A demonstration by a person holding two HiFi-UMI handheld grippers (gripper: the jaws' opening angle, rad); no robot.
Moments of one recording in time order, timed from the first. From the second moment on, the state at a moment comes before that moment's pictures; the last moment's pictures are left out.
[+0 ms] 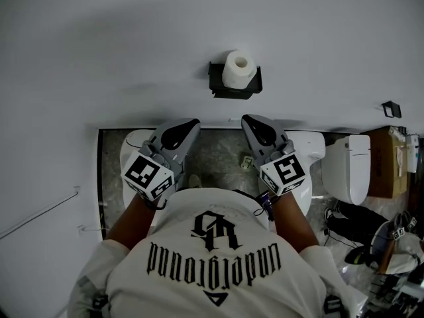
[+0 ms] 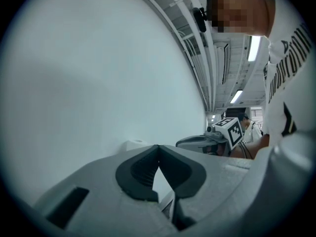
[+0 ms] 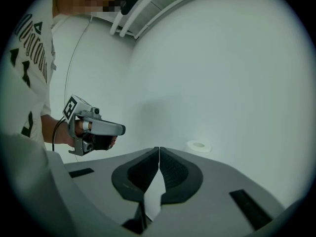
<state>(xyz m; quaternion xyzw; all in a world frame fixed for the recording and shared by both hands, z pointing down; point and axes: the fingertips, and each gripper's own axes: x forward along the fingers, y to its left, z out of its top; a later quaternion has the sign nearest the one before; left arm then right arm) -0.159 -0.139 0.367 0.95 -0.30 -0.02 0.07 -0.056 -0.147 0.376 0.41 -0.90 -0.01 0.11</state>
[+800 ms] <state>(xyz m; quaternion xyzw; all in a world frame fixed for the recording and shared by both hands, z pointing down) -0.050 -0.061 0.369 0.94 -0.32 0.00 0.06 0.048 -0.068 0.371 0.38 -0.92 -0.01 0.08</state>
